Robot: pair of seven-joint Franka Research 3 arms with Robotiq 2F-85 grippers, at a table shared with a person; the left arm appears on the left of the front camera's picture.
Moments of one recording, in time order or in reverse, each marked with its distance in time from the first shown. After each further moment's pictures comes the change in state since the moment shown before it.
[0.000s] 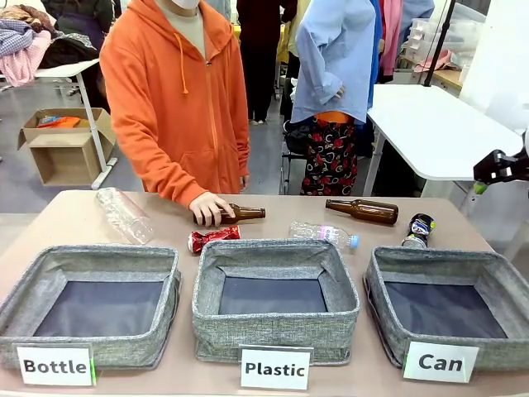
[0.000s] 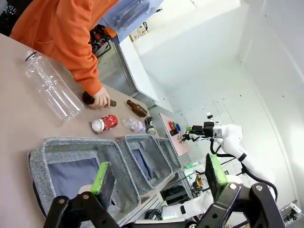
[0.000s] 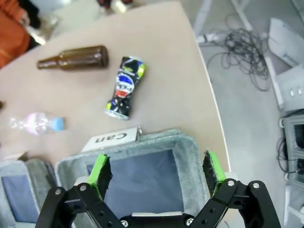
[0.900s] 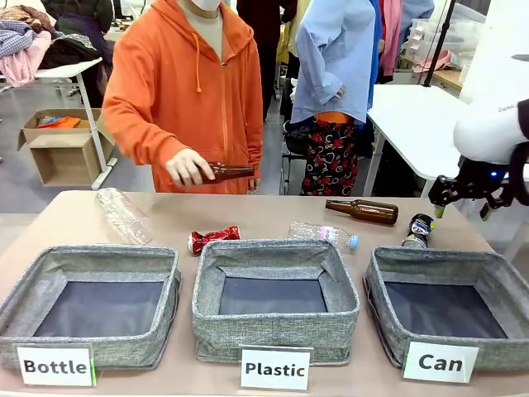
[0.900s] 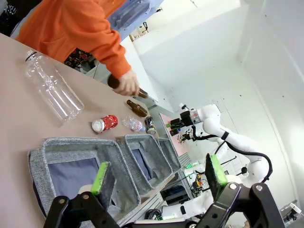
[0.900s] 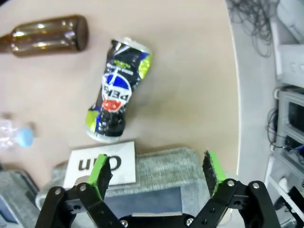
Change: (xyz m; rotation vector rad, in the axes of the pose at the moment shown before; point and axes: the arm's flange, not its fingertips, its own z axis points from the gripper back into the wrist) left arm 0.000 0.001 0.000 0.000 0.000 0.001; right arm 0.069 0.034 -0.143 -0.070 0.367 0.087
